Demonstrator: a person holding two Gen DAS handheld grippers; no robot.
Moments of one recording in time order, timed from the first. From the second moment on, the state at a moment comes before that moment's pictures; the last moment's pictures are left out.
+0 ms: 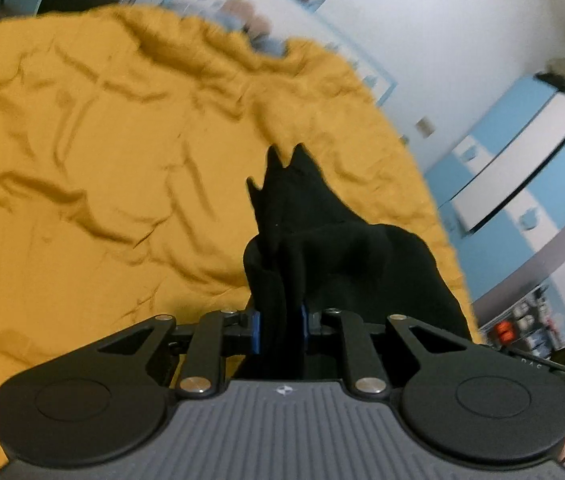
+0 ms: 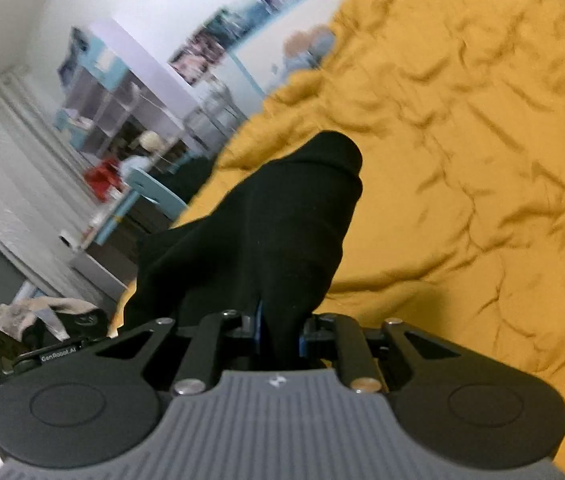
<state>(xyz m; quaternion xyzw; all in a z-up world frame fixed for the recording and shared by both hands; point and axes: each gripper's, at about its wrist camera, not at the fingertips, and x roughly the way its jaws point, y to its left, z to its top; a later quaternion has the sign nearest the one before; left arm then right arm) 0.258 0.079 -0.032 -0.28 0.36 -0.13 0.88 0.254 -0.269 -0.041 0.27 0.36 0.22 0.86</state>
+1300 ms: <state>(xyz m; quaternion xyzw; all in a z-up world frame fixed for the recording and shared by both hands) 0.357 0.118 -0.132 -0.40 0.44 -0.16 0.79 0.423 -0.290 -0.126 0.34 0.42 0.25 0.80</state>
